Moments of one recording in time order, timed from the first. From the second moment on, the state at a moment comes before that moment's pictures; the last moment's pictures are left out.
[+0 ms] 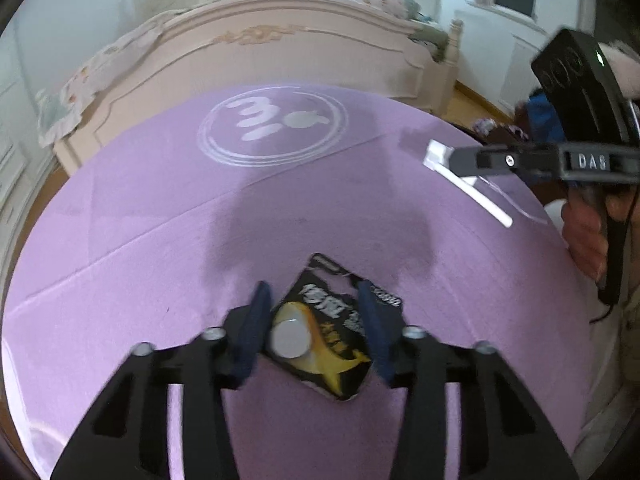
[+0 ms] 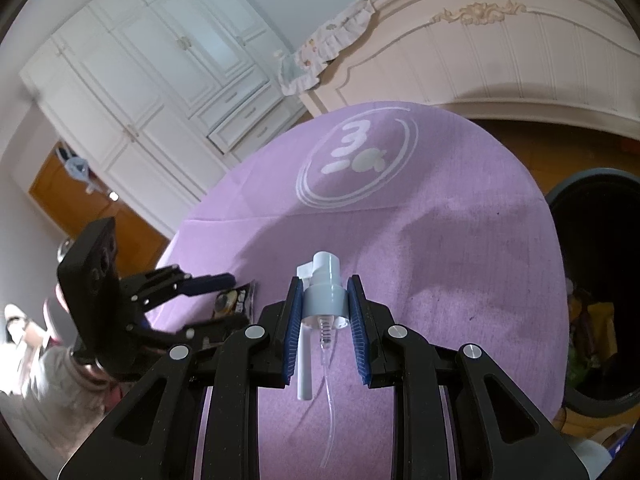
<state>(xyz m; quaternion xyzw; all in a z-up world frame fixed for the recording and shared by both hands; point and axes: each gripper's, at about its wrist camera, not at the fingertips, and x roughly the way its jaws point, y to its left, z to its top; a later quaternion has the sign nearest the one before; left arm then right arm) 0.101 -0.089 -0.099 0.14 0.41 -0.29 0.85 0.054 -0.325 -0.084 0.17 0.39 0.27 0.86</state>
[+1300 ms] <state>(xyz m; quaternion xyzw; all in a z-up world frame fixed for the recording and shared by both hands) 0.079 -0.126 -0.097 0.15 0.43 -0.32 0.83 0.021 -0.368 -0.091 0.24 0.38 0.26 0.86</state>
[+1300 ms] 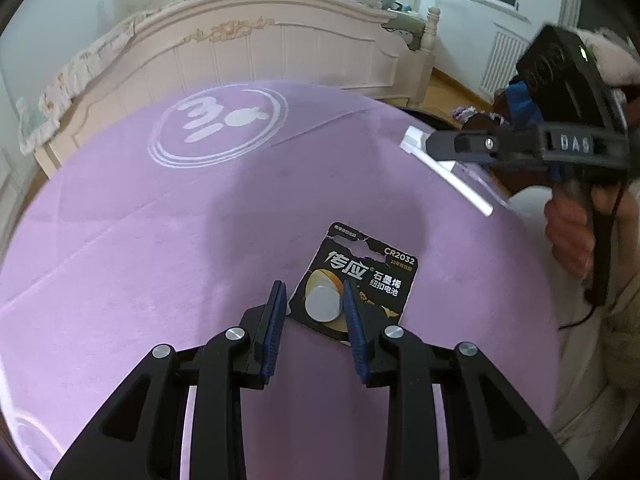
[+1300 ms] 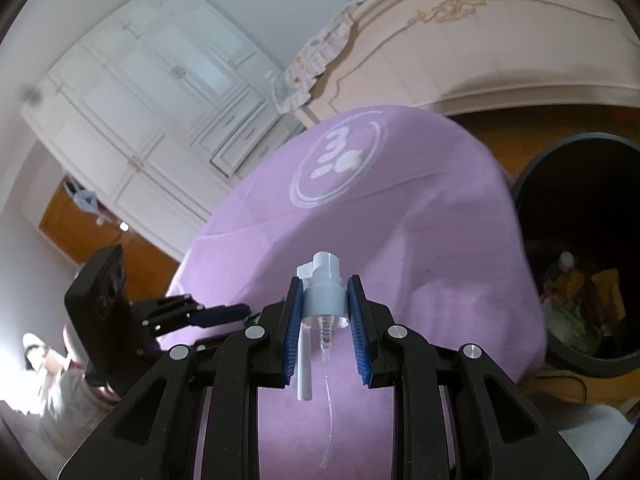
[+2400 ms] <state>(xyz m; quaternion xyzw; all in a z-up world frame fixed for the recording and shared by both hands) 0.085 -0.175 -0.101 -0.05 0.49 0.10 0.86 0.008 -0.420 -0.104 0.30 0.34 0.27 0.85</state>
